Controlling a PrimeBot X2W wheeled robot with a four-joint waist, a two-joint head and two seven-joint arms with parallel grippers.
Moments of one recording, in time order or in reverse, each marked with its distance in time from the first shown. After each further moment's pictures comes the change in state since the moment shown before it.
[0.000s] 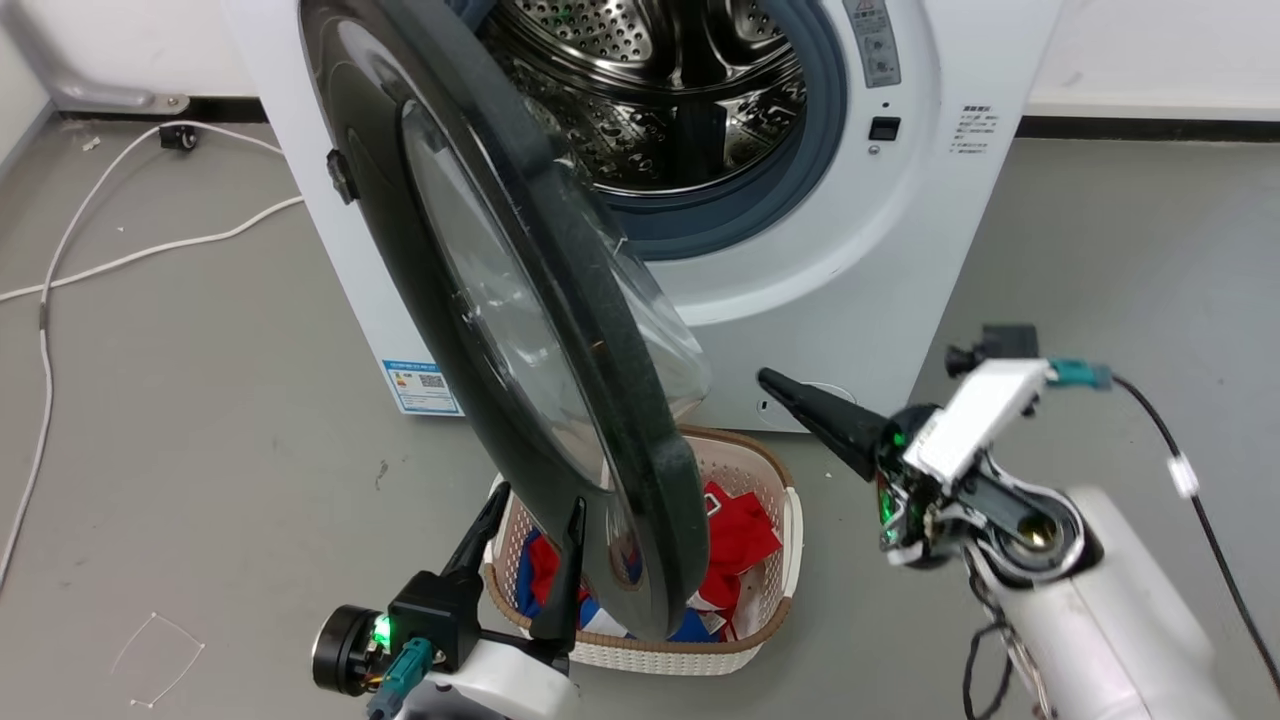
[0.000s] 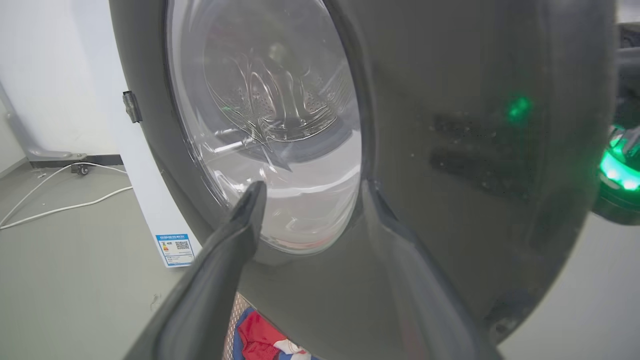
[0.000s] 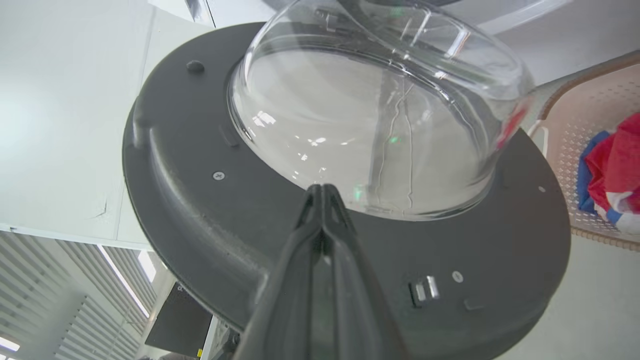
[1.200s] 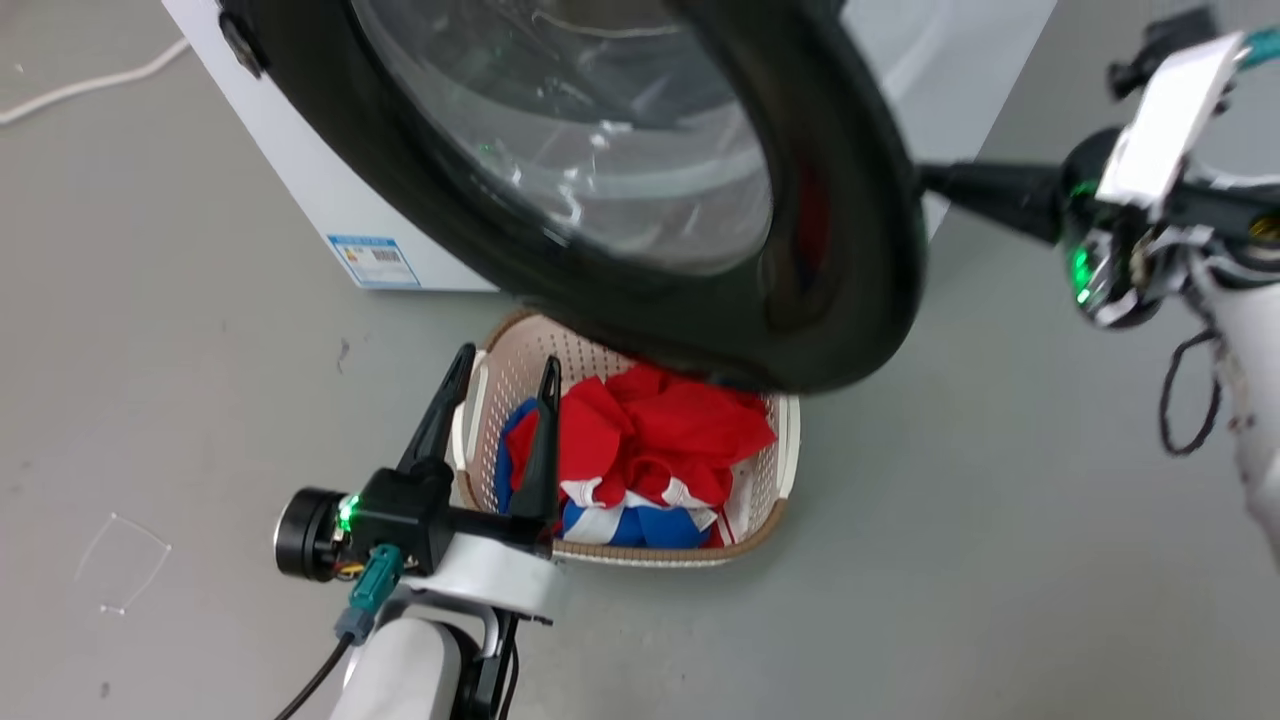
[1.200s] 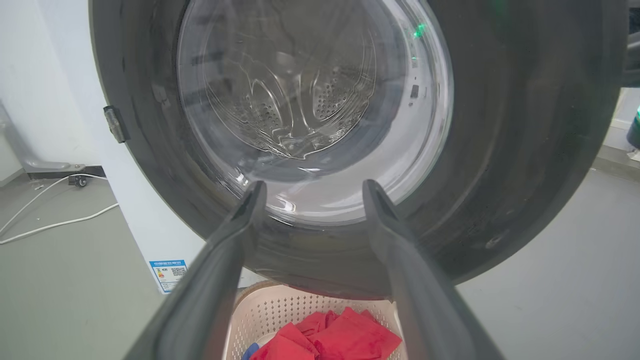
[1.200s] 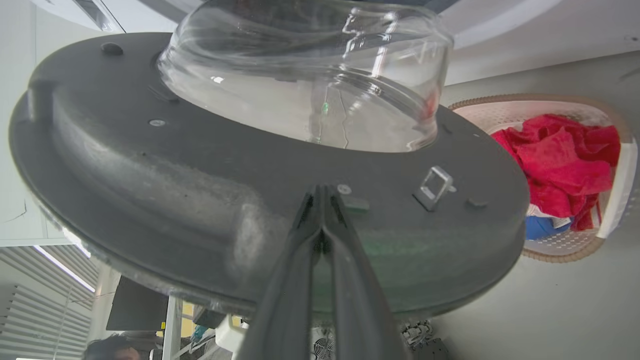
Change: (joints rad) left arm -0.152 -0.022 0.058 -0.075 0.051 0.021 -0.009; right arm -0.512 -0.216 0.014 0.314 0.011 0.000 0.386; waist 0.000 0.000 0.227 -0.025
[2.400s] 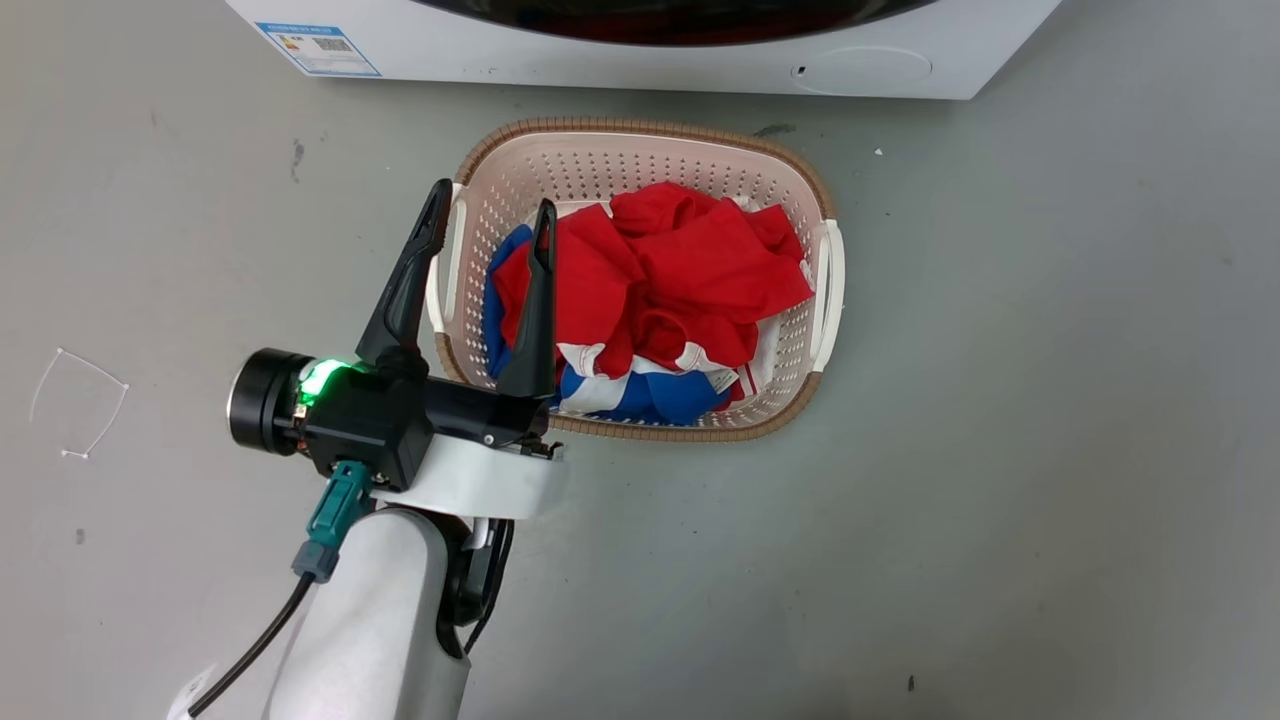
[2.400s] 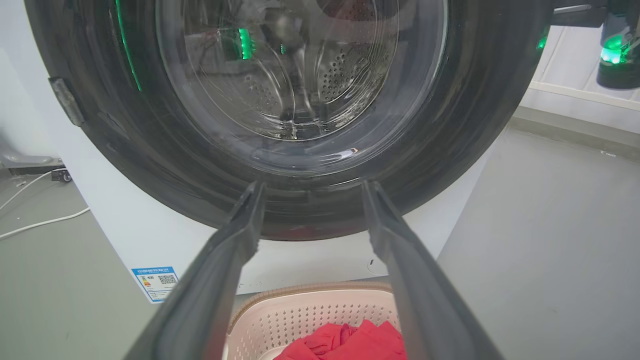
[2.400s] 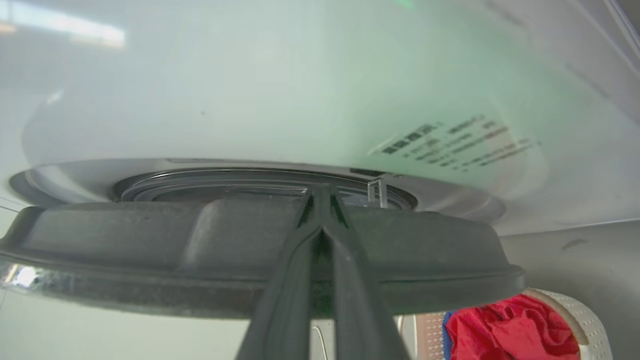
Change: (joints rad) left arm -0.153 0.003 0.009 -0.119 0.042 -0.007 0.000; right arm -0.455 -0.031 -0.071 0.218 -0.089 0.001 -0.388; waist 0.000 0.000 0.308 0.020
